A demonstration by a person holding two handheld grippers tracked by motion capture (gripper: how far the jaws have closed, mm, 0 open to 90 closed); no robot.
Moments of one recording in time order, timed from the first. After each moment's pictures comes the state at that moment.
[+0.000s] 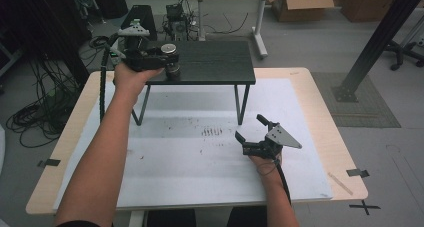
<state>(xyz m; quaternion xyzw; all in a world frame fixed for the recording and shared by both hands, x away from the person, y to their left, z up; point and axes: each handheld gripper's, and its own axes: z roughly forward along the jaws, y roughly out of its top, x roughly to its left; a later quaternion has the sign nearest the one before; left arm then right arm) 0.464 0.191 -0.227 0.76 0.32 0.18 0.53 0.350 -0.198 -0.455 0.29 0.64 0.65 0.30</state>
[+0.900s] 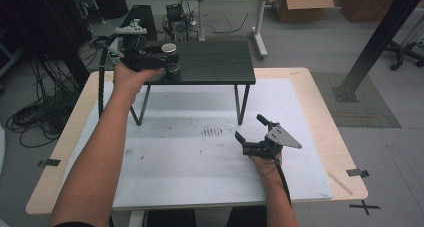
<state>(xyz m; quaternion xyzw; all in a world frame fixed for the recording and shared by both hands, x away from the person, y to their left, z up) 0.465 0.195 -0.227 0.75 0.34 0.17 0.54 0.350 -0.198 -0.455 0.29 0.64 0.65 0.30</state>
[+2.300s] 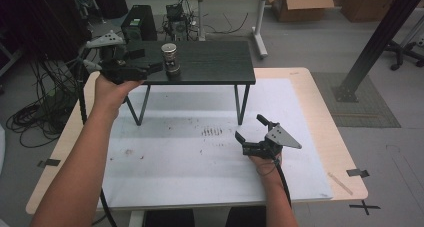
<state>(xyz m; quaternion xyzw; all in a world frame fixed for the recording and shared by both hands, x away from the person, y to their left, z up) 0.416 0.229 -0.227 0.72 0.33 0.19 0.58 0.349 -0.198 -0.455 0.29 0.64 0.65 0.30</state>
